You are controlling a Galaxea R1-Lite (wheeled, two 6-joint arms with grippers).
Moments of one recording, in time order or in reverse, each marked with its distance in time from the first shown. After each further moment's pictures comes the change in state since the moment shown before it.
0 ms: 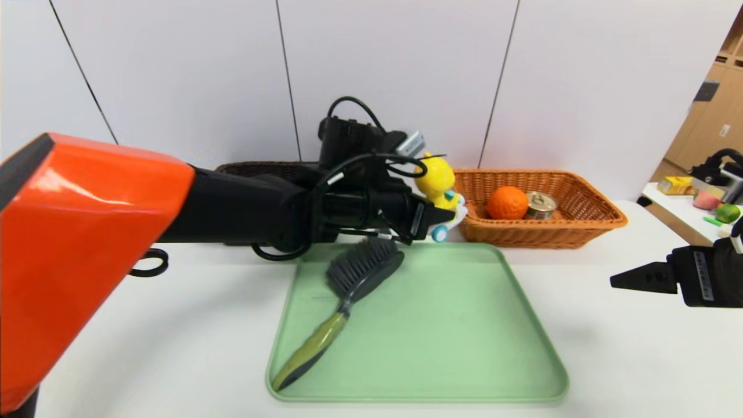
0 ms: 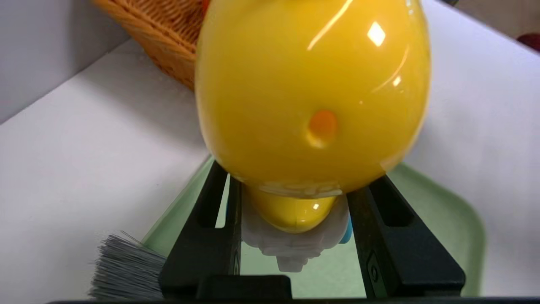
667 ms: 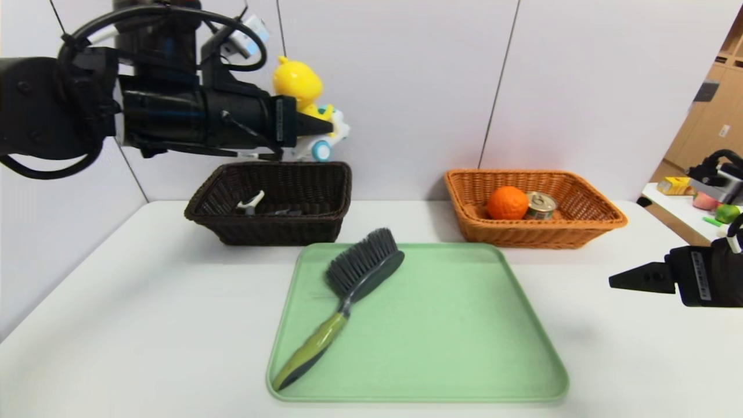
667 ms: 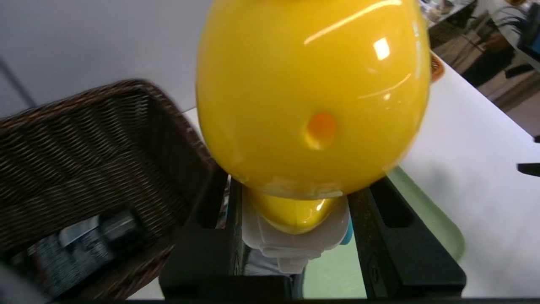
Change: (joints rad) left arm 0.319 -0.359 0.020 0.311 0.061 -0.080; right arm 0.001 0.007 0.000 -0.003 -0.002 -0.001
